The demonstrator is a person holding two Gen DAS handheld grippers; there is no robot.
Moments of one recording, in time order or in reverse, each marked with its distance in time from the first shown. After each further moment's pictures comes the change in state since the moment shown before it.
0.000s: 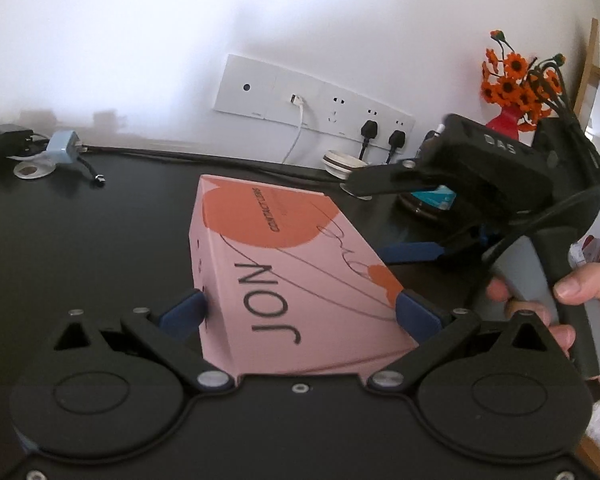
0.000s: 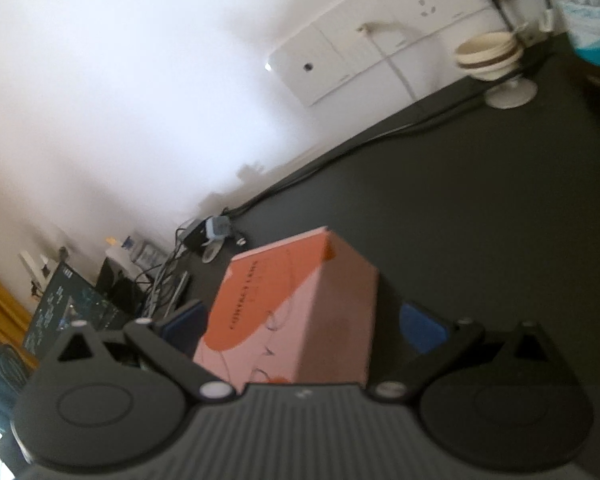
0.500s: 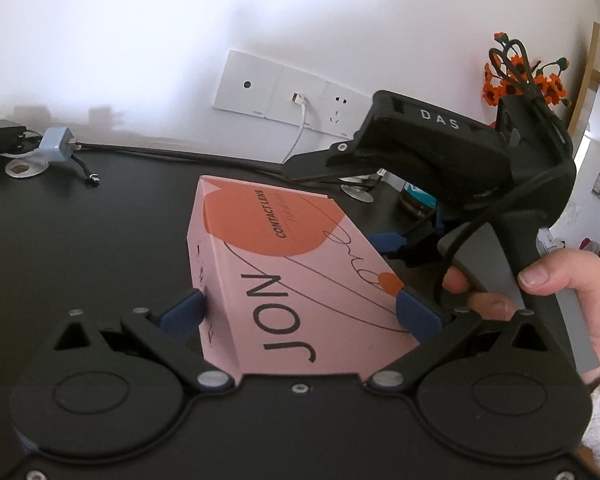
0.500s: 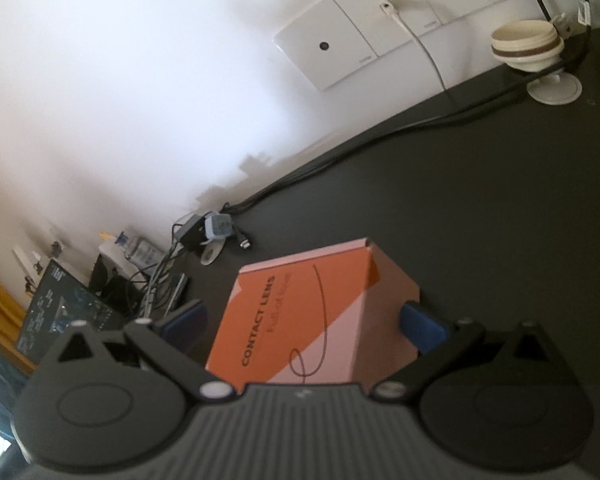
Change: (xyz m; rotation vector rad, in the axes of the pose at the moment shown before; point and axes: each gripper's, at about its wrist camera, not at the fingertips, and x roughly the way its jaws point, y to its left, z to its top) left arm 0.008 0.005 0.002 -0.001 0.004 -0.010; right arm 0.042 0.014 0.014 -0.009 0.034 -0.017
